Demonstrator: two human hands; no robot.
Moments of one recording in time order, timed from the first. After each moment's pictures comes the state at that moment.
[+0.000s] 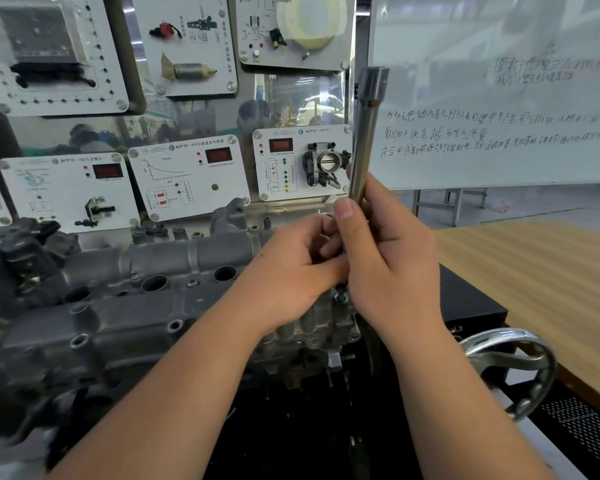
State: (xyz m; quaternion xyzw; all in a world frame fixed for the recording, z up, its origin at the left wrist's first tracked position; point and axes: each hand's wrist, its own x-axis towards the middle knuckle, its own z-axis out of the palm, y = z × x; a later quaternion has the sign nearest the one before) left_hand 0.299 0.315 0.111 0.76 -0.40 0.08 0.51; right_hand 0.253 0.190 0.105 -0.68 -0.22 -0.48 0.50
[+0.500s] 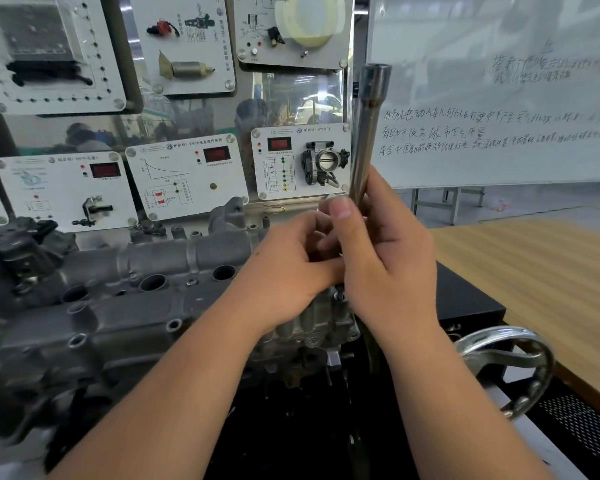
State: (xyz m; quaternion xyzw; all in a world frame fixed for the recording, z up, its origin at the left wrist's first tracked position) left_hand 0.297 0.316 0.110 0.76 -0.37 0.09 0.53; right_hand 0.251 0.195 0.105 -0.68 -0.19 -0.49 0.51
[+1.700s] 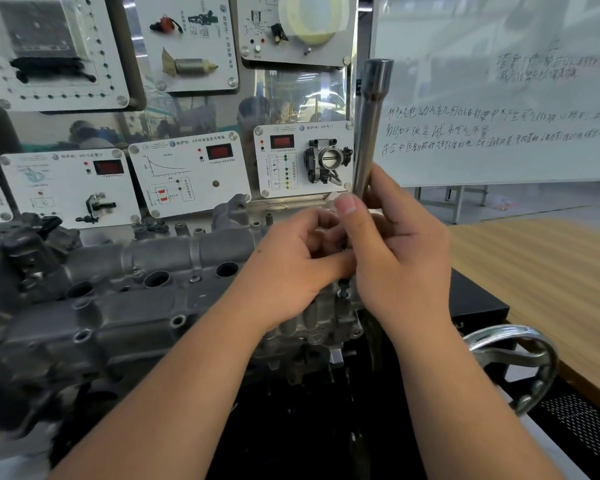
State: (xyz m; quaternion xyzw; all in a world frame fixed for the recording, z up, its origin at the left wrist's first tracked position) left_hand 0.300 0.317 0.105 0.75 -0.37 0.07 0.55; right_hand 0.250 0.190 0.107 -0.68 -0.18 -0.47 0.54
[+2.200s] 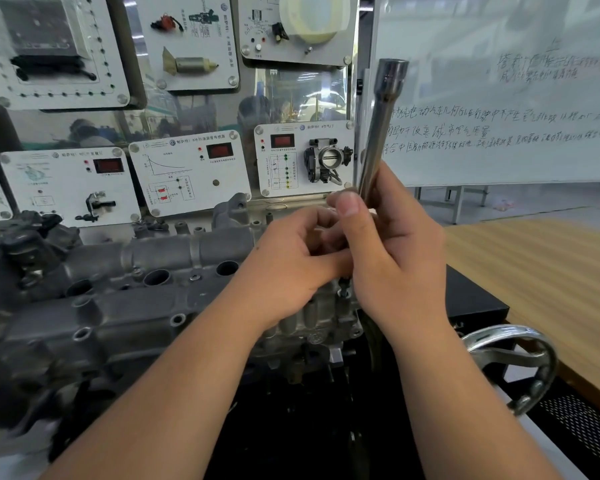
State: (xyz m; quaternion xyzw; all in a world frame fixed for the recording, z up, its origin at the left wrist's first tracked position) left_hand 0.296 0.317 0.108 0.74 -0.36 0.06 0.56; right_hand 0.250 0.192 0.106 -0.67 -0.21 -0.47 0.53
